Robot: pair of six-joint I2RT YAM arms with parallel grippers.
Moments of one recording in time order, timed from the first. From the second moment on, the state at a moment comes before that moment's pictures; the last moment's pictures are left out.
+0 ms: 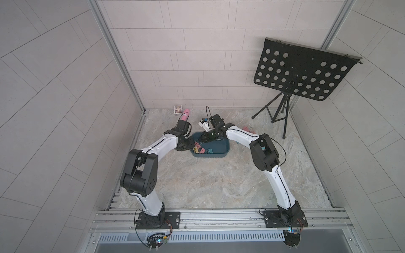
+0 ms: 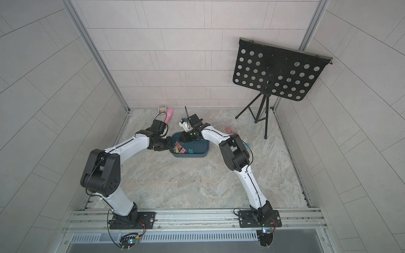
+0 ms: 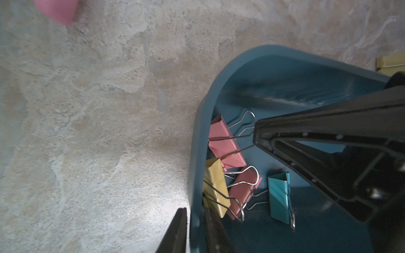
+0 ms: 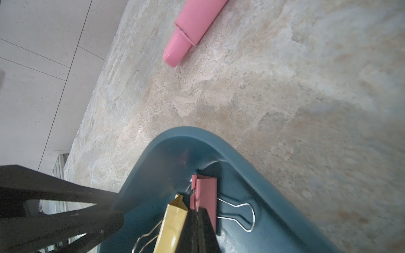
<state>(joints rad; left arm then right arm) -0.27 1.70 1.14 -0.58 0.13 -0.43 0.57 2.38 1.92 -0.40 -0.57 0.29</state>
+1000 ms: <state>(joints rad) -0.27 1.70 1.14 -0.58 0.12 -0.44 0.33 1.73 1.31 -0.22 -0.51 0.32</state>
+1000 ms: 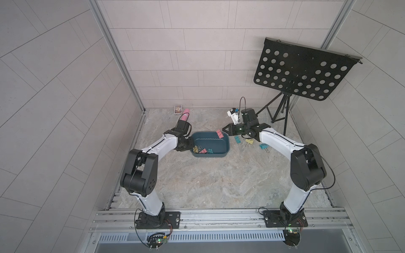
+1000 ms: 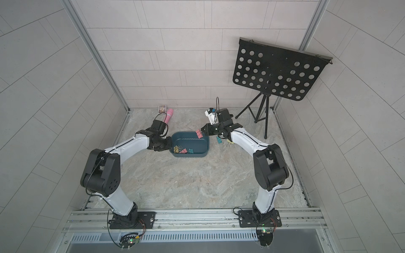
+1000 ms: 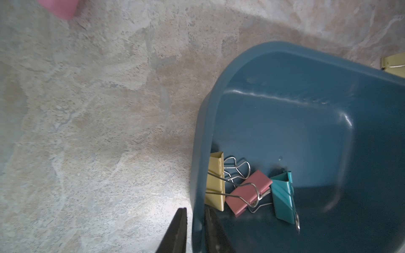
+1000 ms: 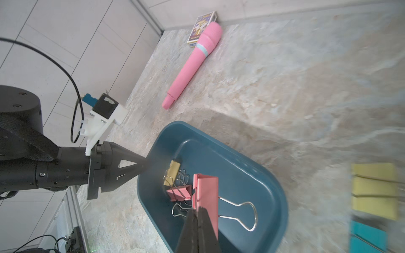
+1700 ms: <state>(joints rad) -0.27 1.69 1.14 -0.58 0.12 -0.44 0.14 1.54 1.01 -0.20 -0.53 0.30</state>
